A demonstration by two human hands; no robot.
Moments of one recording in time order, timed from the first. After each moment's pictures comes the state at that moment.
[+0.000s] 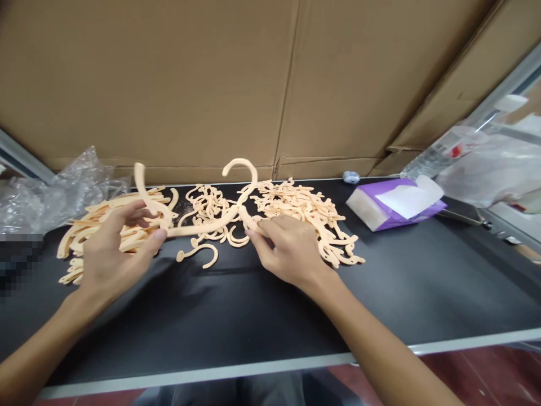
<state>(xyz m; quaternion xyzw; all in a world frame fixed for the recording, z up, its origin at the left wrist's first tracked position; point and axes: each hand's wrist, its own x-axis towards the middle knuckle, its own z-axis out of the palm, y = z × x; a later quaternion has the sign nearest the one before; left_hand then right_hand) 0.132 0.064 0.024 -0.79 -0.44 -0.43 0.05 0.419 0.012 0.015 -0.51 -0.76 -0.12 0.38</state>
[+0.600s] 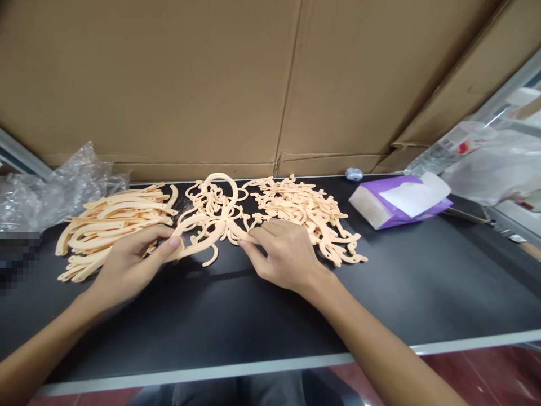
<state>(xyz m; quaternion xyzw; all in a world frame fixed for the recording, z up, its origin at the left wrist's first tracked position) 0.144 0.054 0.028 -0.82 -0.42 -0.34 -0.21 0.413 0.008 0.014 -0.48 -0.80 -0.10 0.33</state>
